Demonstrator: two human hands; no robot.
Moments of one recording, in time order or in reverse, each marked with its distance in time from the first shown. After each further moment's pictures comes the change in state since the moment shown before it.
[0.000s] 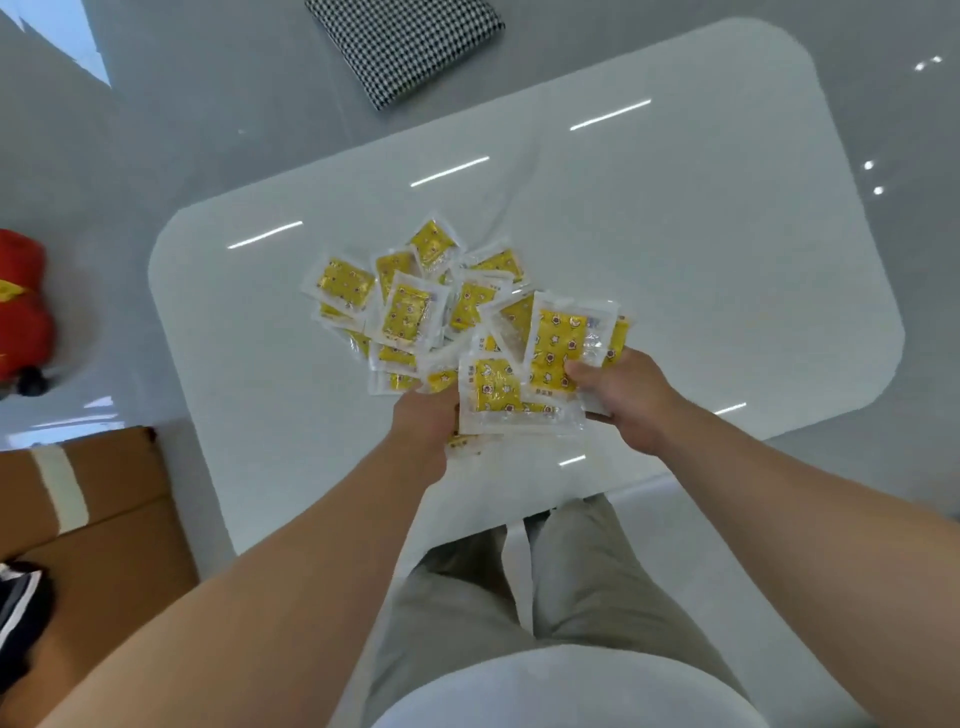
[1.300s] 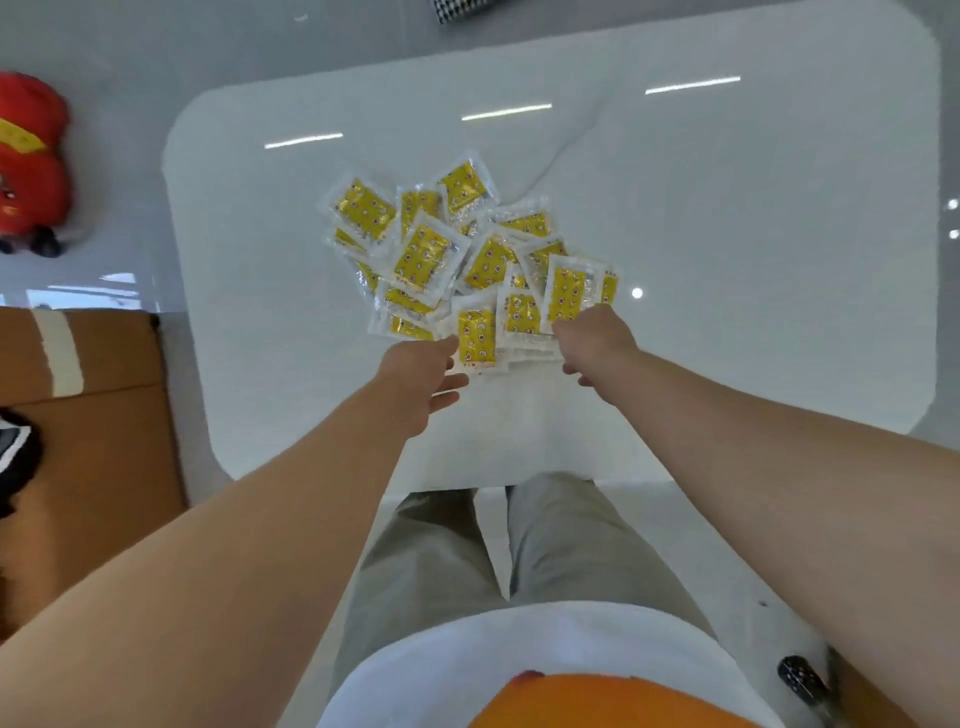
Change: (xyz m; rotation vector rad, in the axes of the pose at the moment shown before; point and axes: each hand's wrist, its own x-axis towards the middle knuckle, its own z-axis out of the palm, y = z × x) left_hand -0.008 0.013 0.012 0.008 0.104 -0.103; right_hand 0.057 -0.026 0.033 -0.621 0.060 0.097
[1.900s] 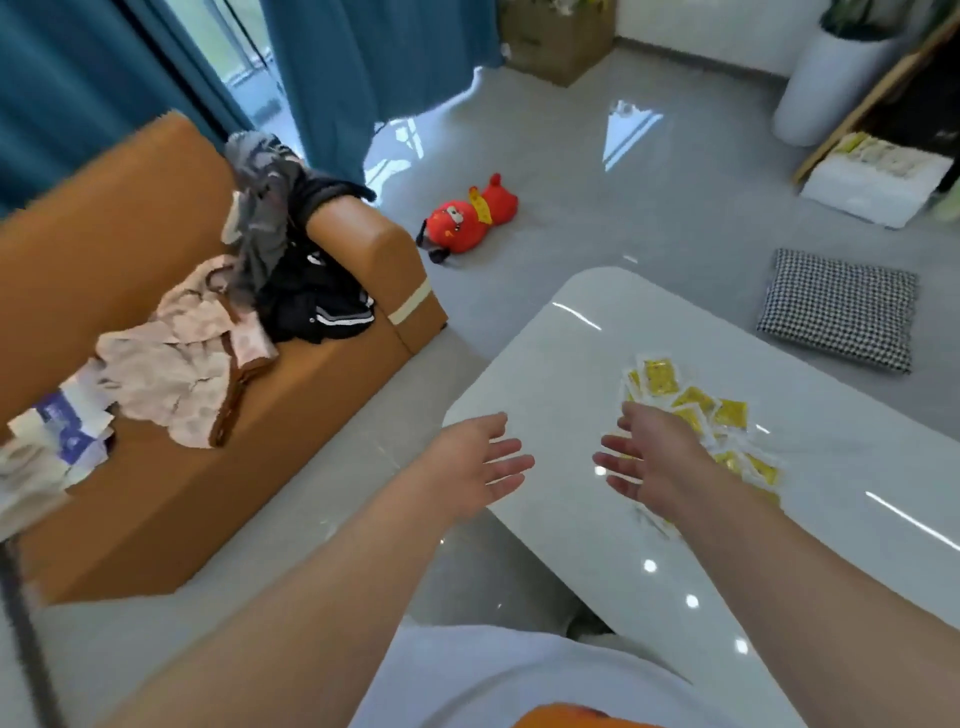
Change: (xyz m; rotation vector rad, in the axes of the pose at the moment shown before) left_hand -0.229 -0.158 -0.206 -0.983 0.016 0.159; right_hand -0.314 -0.046 0.095 0.006 -0.435 -0.303
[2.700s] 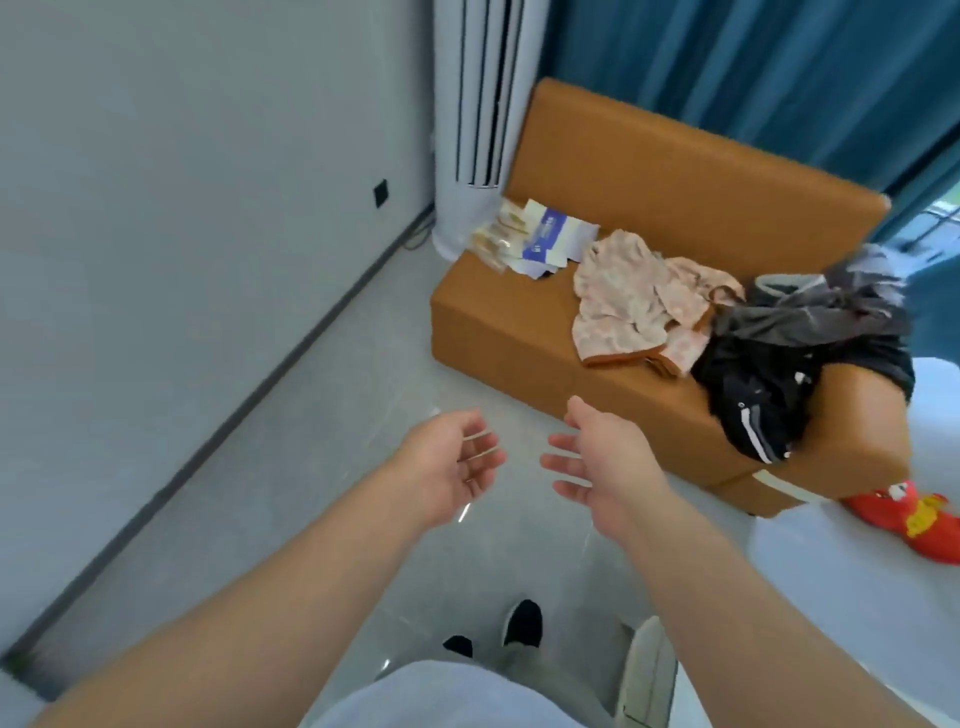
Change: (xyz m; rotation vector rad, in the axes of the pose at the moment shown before) left_hand -0.184 -0.170 -0.463 -1.219 0.450 0.305; right_hand -0.281 0.259 0.440 -1.172 -0.691 -0.351
